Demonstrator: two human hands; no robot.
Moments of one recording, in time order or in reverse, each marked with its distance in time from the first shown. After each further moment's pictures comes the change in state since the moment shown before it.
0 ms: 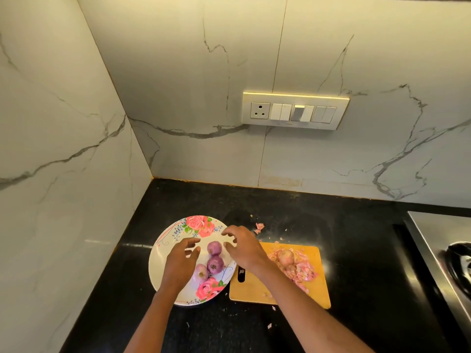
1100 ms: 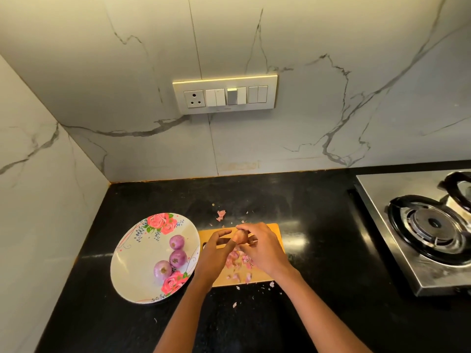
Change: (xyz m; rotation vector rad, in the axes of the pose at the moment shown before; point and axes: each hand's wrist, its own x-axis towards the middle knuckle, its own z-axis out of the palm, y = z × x) left_hand -0.054 0.093 0.133 -0.191 -0.299 0.051; right_hand -0.093 0.106 -0.067 0.147 0.264 0.026
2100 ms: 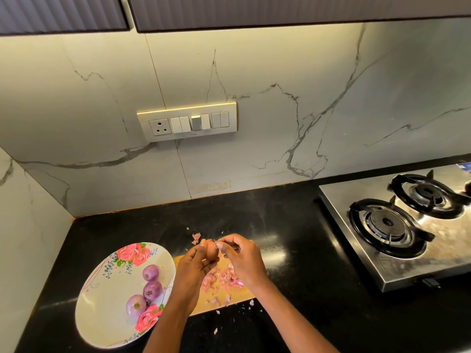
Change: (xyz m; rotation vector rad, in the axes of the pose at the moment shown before) left_hand -0.015 0.043 0.003 -0.458 -0.013 -0.032; right_hand -0.010 -0.030 -0.024 0.390 0.209 0.031
